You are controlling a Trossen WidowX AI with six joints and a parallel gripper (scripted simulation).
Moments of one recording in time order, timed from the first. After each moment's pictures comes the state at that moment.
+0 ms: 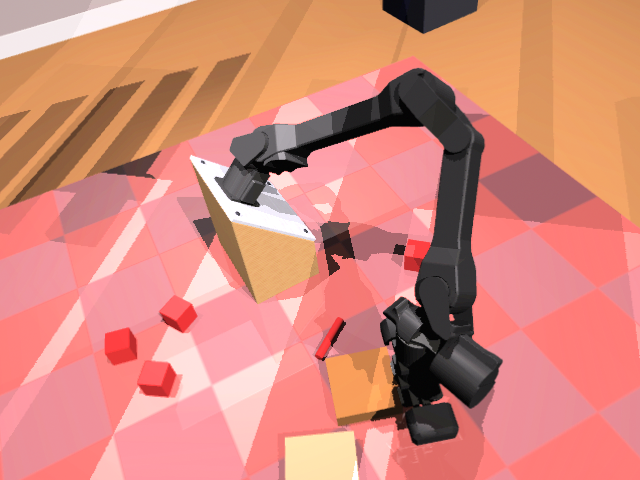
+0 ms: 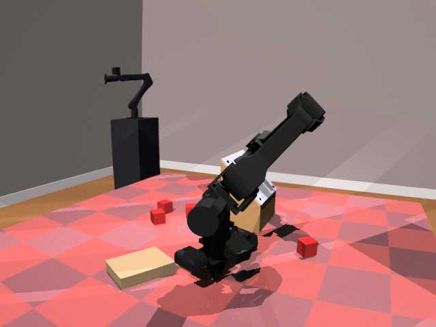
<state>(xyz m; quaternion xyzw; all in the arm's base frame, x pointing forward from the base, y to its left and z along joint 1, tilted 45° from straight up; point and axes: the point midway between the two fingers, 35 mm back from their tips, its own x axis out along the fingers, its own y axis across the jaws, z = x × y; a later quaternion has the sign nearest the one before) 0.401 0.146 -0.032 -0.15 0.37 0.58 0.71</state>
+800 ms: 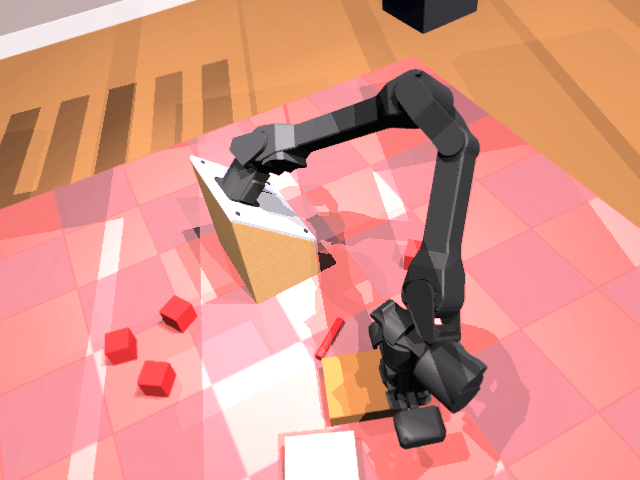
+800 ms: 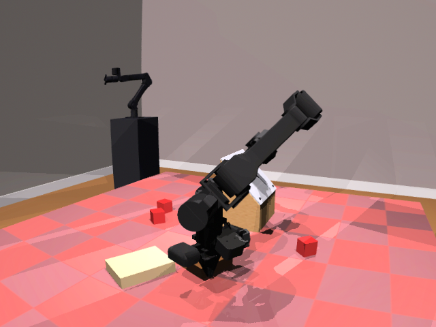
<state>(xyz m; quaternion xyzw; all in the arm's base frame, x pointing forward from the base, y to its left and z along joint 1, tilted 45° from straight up) 0.397 0.132 -0.044 -0.15 0.37 0.58 0.71</state>
